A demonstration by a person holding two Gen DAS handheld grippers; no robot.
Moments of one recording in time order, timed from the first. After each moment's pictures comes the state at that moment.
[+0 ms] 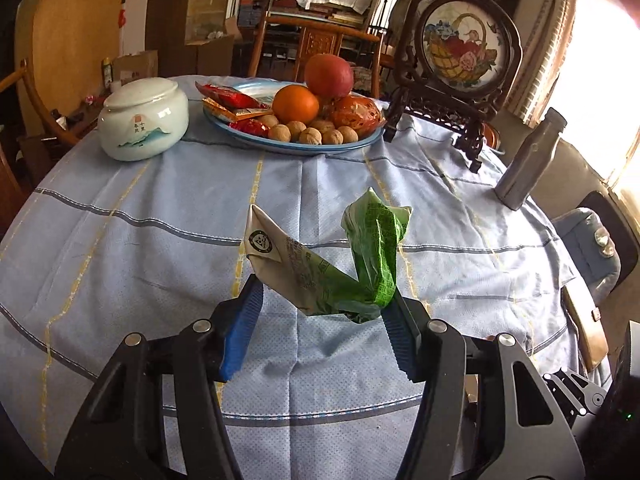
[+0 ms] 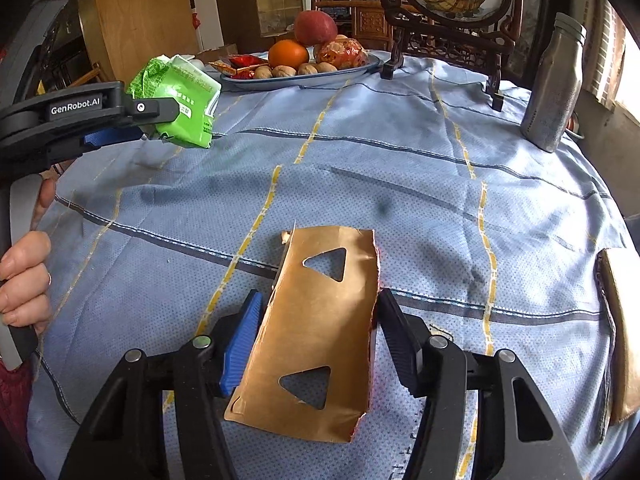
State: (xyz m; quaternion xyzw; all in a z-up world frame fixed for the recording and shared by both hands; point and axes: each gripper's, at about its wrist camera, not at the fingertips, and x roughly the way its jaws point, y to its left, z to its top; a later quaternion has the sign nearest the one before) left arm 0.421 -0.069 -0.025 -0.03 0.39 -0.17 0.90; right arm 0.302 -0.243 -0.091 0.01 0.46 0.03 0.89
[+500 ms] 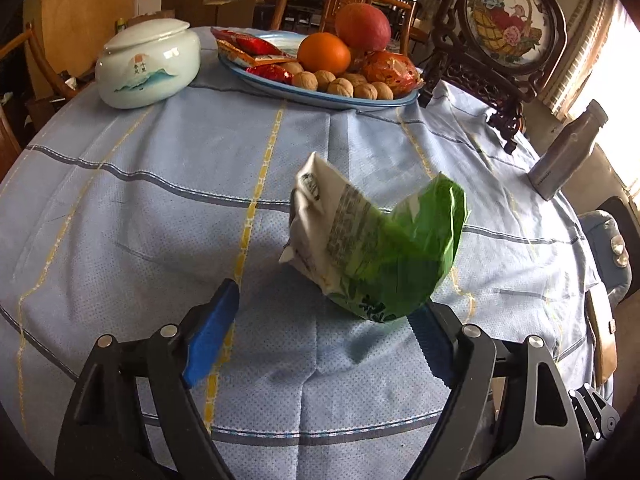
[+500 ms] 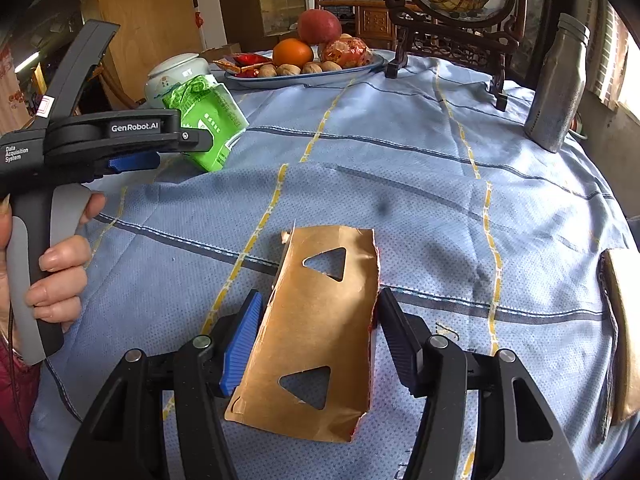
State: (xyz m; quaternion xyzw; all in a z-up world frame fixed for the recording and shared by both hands) left arm 0.454 -0.065 -0.063 -0.05 0.46 -0.13 0.88; right arm 0.301 -0.239 -0.092 0.01 0.47 0.03 0.88
